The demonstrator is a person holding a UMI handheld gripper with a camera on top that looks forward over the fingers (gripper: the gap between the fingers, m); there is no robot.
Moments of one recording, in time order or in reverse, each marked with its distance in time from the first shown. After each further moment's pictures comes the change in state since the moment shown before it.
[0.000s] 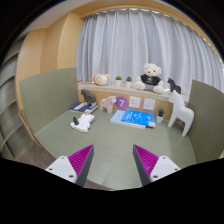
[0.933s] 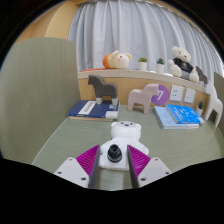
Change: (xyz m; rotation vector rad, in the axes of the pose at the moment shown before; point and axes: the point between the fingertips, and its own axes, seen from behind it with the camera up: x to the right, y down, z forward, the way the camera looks) arm -0.224 -0.026 0.344 -0.041 0.140 0.125
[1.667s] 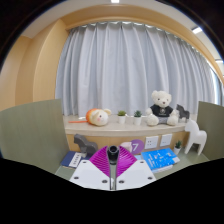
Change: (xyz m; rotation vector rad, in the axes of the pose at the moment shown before) arm 0.074 -0.217 -0.103 0.339 0.131 0.039
